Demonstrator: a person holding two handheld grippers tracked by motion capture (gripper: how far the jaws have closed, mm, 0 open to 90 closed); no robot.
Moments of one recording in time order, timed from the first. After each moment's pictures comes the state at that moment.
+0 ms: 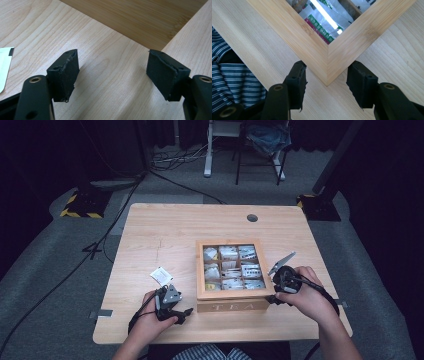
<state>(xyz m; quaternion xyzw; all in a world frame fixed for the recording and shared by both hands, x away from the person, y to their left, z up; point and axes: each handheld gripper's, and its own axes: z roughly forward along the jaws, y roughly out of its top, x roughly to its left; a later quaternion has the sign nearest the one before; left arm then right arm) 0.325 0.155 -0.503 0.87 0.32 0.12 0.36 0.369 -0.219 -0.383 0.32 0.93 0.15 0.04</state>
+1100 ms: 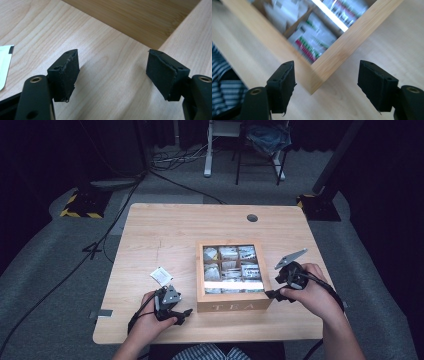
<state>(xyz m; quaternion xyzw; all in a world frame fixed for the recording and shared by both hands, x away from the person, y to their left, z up) 0.322 0.158 -0.501 0.87 0.32 0.12 0.35 0.375 -0.236 -0.375 0.34 0.91 0.24 0.07</state>
